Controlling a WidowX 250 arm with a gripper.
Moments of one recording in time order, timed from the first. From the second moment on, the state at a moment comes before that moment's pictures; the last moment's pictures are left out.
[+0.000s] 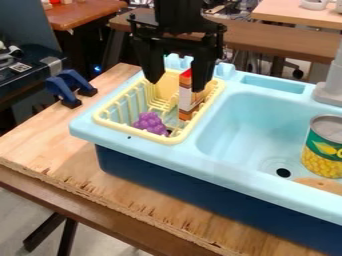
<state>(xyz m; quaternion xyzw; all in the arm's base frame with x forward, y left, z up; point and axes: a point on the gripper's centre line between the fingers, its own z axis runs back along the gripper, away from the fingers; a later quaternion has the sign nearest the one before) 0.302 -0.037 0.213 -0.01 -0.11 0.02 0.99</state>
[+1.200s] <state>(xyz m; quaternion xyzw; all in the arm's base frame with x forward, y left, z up) 0.407 -0.018 0.201 -0.05 -0.10 -0.02 0.99</state>
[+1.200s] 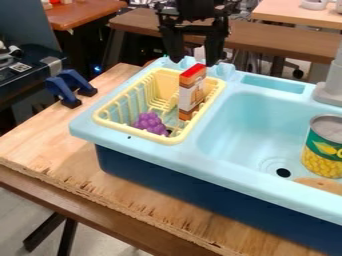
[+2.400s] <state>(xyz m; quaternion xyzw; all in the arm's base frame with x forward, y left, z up) 0.415 -0.001 0.179 -0.01 -0.06 -0.02 1.00</state>
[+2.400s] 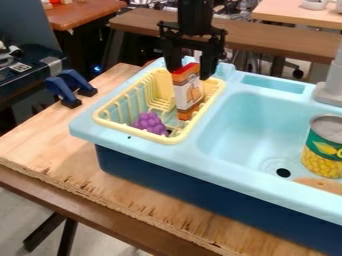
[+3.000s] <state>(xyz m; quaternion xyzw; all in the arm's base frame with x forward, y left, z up) 0.418 -0.005 0.169 -0.02 -0.06 -0.02 1.00</state>
